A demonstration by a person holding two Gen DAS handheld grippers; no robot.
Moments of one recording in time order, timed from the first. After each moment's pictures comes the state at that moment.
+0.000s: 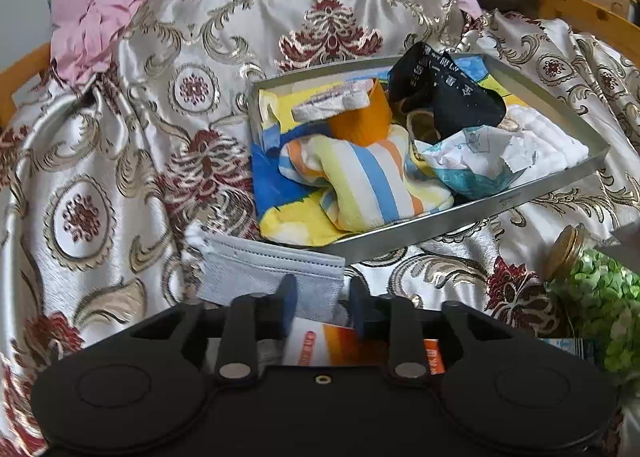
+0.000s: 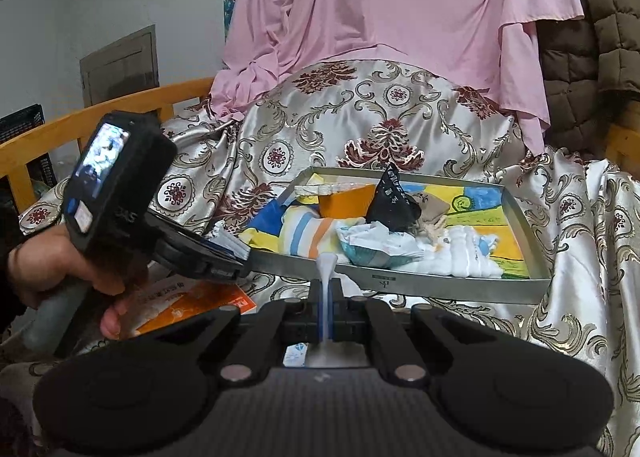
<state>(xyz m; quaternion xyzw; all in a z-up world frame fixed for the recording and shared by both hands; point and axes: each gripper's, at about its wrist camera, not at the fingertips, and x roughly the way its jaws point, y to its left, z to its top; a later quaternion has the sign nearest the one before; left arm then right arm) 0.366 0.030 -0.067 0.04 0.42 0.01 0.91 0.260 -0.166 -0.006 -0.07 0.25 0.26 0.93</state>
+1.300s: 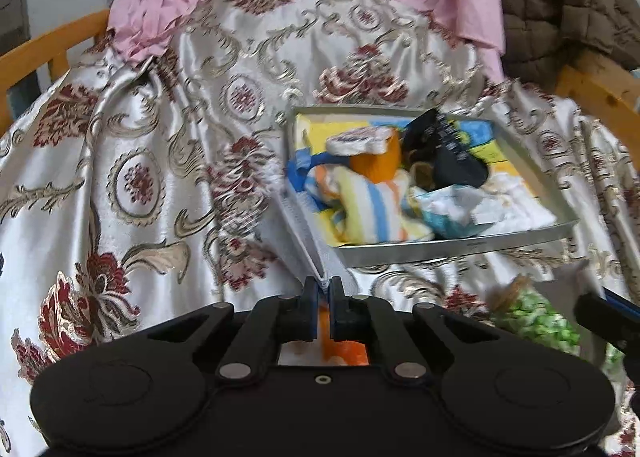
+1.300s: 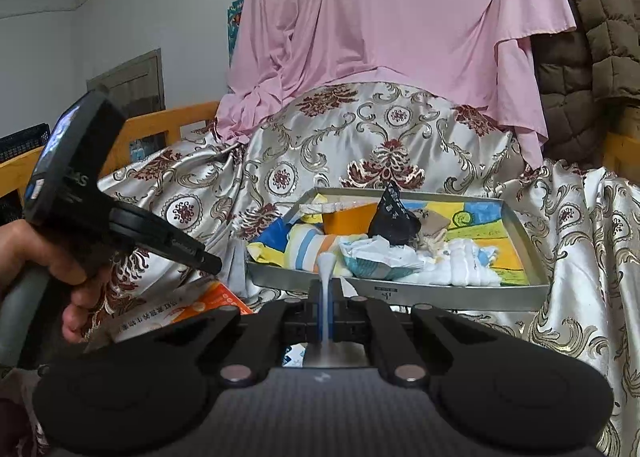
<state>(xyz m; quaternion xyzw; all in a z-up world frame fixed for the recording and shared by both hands) 0.308 0.042 -0.018 -0.06 0.37 0.04 0.92 0.246 -0.176 -0.007 -0.05 0.22 0.27 0.94</state>
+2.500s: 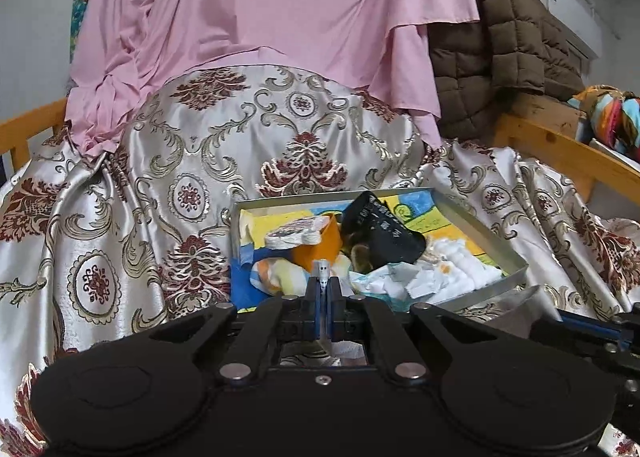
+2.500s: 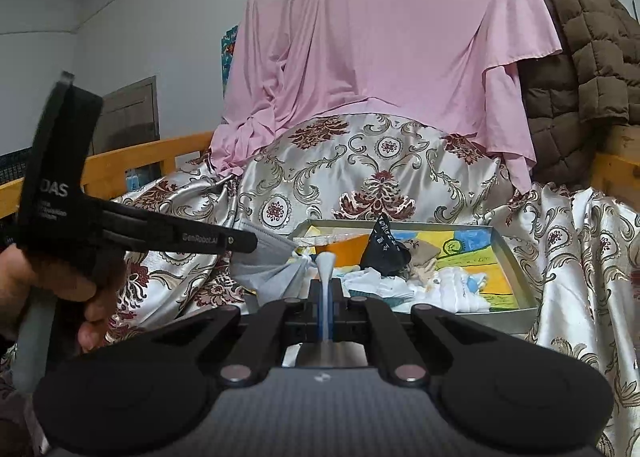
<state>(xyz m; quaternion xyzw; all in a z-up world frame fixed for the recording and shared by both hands) 0.308 0.021 -0.001 -0.03 0.25 -0.02 0.97 0.238 -0.180 0.004 -0.04 0.18 0.26 0.95</state>
